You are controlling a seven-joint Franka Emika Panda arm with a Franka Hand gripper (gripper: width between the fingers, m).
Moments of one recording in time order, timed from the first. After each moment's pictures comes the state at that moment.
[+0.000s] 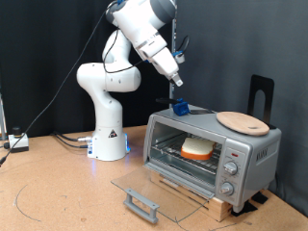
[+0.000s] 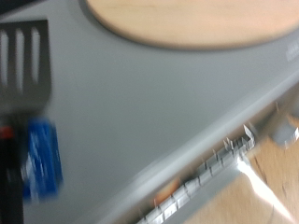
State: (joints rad) arm -0.55 -1.06 0.49 -2.80 1.08 1.82 -1.04
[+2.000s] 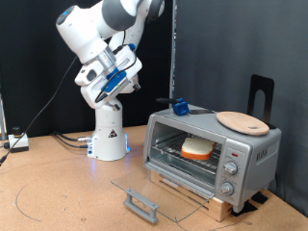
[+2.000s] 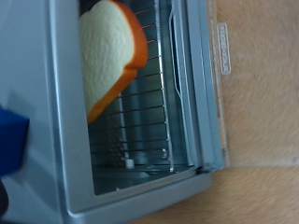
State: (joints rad) arm -1.00 -0.59 0.46 -2.58 0.78 1.58 -0.21
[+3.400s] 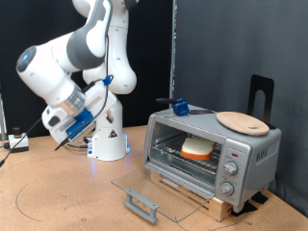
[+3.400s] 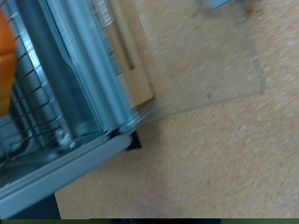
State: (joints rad) arm -1.10 -0.07 0.50 -2.38 0.46 1.73 0.01
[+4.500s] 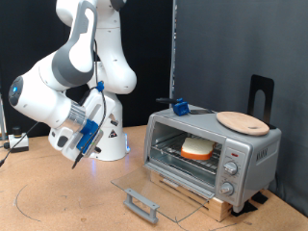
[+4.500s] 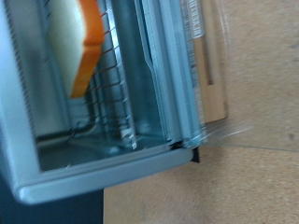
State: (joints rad) arm -1.10 0.07 0.50 -2.31 0.56 1.57 -0.24
